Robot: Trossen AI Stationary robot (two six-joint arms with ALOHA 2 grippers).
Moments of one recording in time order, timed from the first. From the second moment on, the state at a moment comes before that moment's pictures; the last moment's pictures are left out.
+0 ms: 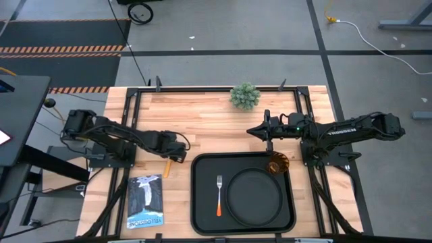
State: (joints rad) left arm -0.11 1.45 0.72 -0.70 -0.22 -1.27; right arm -0.17 0.96 0.25 0.67 -0.13 0.07
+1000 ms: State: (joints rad) left arm -0.18 1.46 0.76 -0.76 -0.25 -1.36; right arm -0.17 0.96 0.25 0.67 -0.12 0.07
